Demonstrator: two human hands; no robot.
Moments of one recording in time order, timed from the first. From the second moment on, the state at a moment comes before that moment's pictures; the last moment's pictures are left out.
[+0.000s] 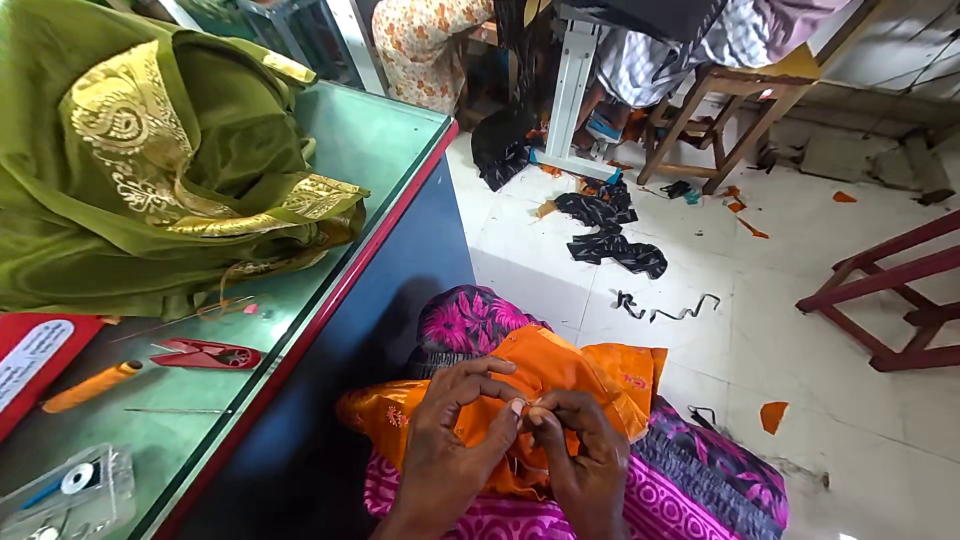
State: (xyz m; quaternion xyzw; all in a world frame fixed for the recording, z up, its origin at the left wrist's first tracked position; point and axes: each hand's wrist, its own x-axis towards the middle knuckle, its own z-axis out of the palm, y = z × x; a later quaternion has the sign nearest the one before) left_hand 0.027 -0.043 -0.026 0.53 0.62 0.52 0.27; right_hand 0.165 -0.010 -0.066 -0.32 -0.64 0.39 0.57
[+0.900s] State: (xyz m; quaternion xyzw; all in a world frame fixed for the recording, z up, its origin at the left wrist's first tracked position) left_hand 0.027 -0.043 -0.025 0.53 0.61 0.53 0.27; right_hand 0.167 -0.010 -0.065 -0.34 -0.64 0.37 0.59
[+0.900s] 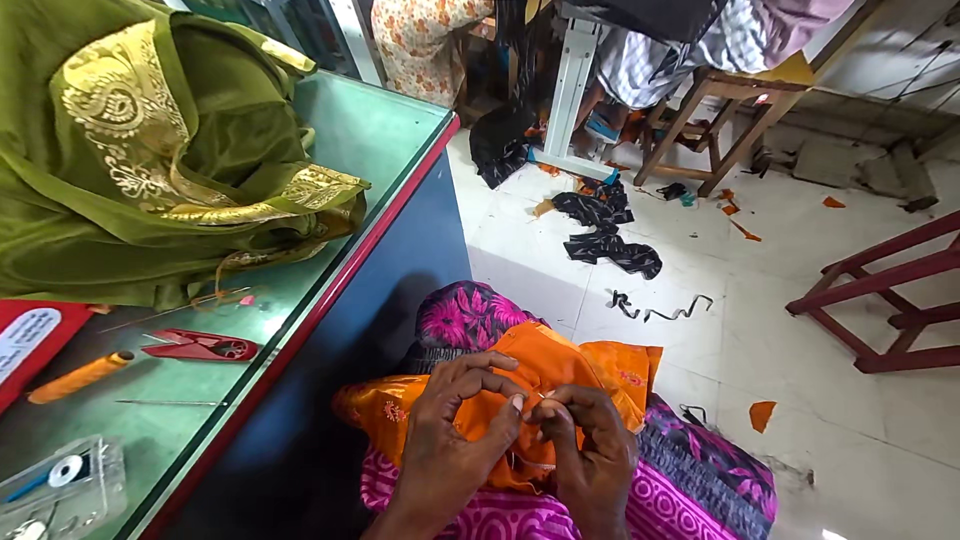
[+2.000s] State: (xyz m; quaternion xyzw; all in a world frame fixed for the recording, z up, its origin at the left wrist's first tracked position) left_hand 0.029 -0.043 -0.026 0.53 0.60 0.53 0.27; right_hand 0.165 -0.012 -0.065 -0.33 -0.66 0.34 0.59
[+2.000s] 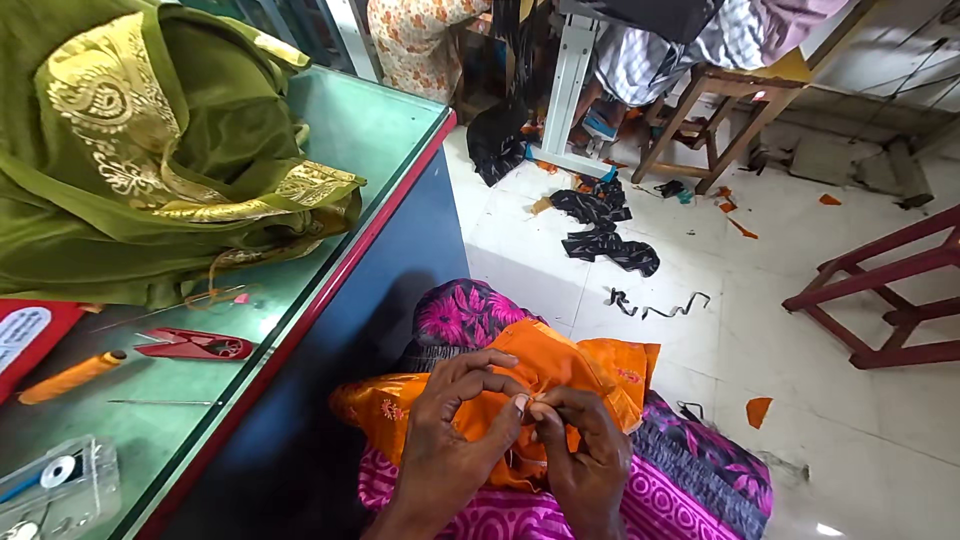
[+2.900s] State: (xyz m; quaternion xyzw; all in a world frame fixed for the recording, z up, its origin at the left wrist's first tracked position) left_hand 0.030 -0.044 -0.025 0.52 0.60 0.54 0.27; right_hand 0.161 -0.013 -0.063 -0.34 -0.65 0.34 0.59
